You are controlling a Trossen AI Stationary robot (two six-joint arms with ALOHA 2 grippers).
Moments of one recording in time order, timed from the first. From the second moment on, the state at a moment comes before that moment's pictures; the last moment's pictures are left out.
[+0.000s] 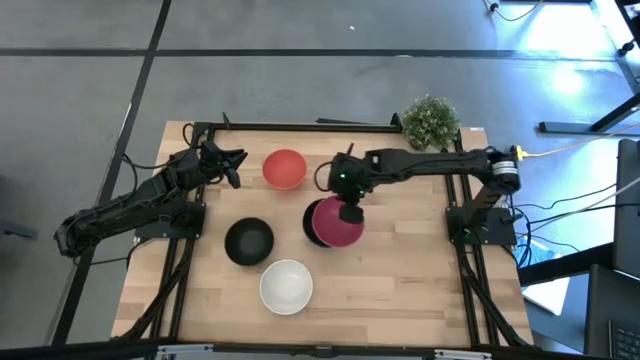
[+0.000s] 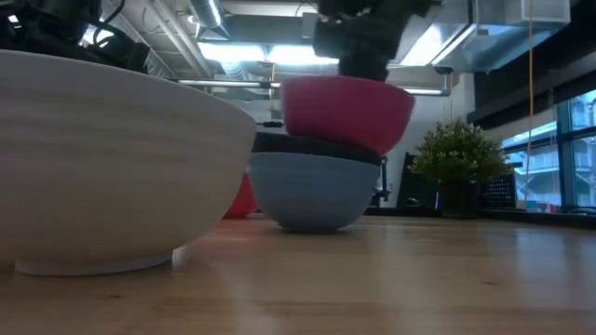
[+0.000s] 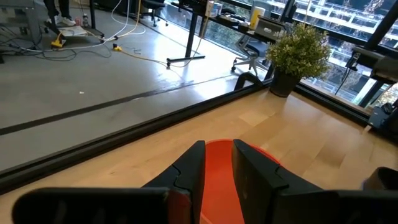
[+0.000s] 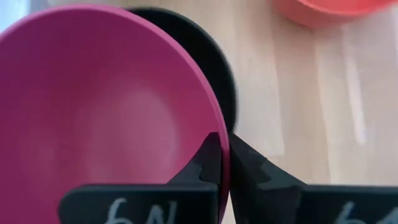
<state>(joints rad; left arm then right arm) 0.57 0.37 0.24 -0.10 -0.16 -0.28 -0.10 1.75 1.45 -0.79 -0.07 -0.01</state>
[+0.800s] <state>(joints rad) 0.57 0.37 0.24 -0.10 -0.16 -0.28 -0.10 1.87 1.59 -0.79 -0.08 -0.03</state>
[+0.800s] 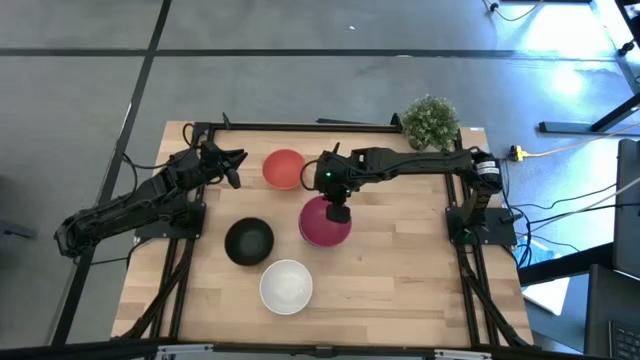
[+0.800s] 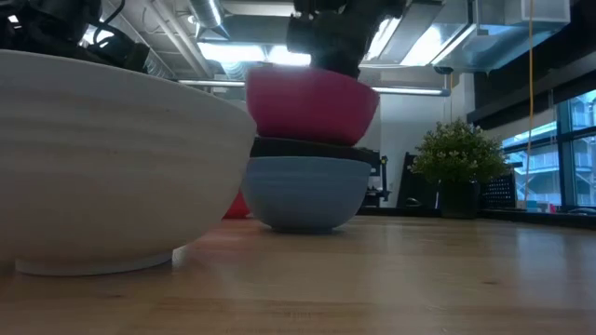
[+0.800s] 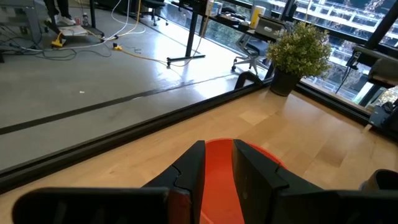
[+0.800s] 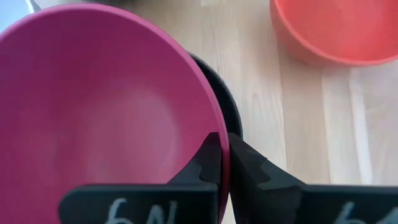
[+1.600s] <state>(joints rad) 0.57 0.37 0.24 -0.14 -0.17 -0.28 -0.11 1.95 1.59 -0.74 -0.10 -0.06</state>
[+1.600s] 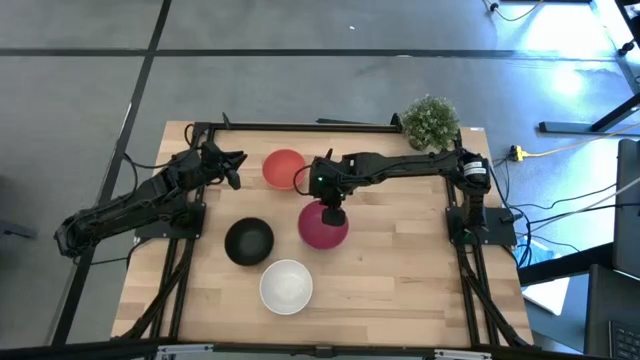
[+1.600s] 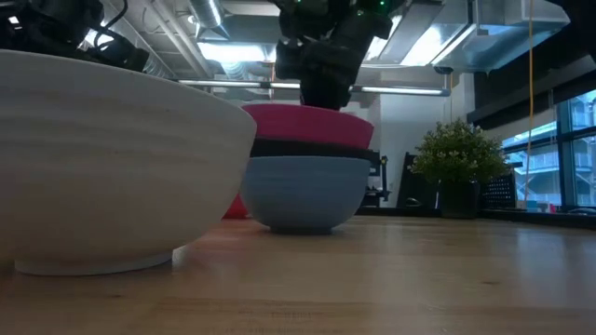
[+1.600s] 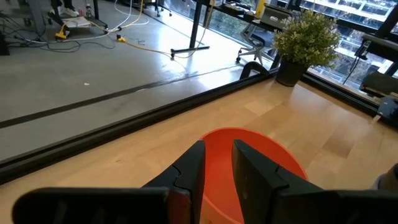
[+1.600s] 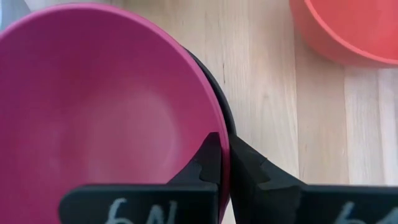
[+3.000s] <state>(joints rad) 0.57 0.37 0.24 -0.15 -0.17 -0.28 -0.11 1.98 1.70 -0.74 -0.13 -0.08</state>
